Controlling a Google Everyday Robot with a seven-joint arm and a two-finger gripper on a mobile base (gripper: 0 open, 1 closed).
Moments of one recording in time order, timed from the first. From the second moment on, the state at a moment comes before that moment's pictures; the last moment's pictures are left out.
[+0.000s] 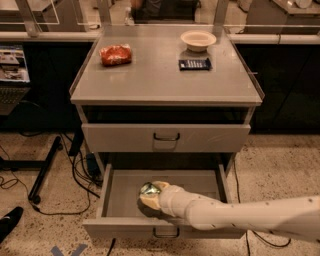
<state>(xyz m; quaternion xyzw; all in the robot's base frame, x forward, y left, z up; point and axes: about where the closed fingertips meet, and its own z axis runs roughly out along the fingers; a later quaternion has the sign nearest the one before) 0.542 0.026 0.480 -0.34 0.80 0.22 0.44</state>
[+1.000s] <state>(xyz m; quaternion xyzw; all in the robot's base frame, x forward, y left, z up) 0.504 -0.029 0.571 -0.34 0.78 0.16 0.50</state>
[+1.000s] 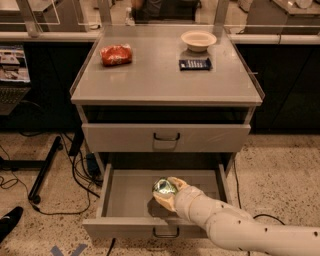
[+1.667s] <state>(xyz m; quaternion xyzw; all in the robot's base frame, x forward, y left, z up) 0.506 -0.075 0.673 -0.38 0.75 0.08 0.54</state>
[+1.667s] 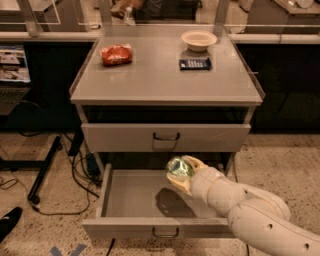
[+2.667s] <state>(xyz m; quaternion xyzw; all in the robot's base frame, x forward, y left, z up) 0.486 -0.110 0.878 -0.47 0.68 -0.03 0.56</state>
